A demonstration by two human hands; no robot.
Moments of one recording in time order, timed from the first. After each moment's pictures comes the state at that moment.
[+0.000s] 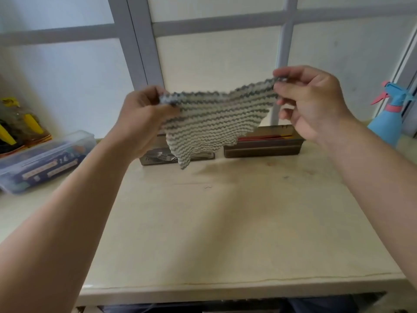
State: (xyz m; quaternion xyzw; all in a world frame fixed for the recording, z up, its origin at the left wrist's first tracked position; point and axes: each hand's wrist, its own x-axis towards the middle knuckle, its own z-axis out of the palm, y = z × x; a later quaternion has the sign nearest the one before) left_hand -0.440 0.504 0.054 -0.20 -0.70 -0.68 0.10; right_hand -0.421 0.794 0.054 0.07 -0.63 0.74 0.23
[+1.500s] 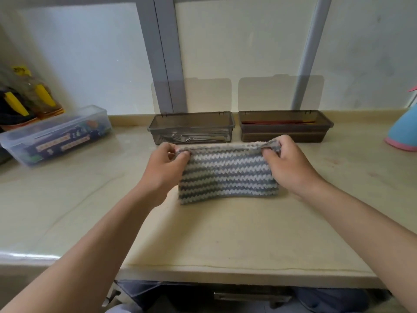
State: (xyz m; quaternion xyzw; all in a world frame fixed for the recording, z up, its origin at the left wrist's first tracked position) left_hand -0.426 0.482 -0.082 0.02 -0.78 -0.62 0.07; right_hand -0.403 0.732 -0.070 -0.04 -0.87 0.48 0.12
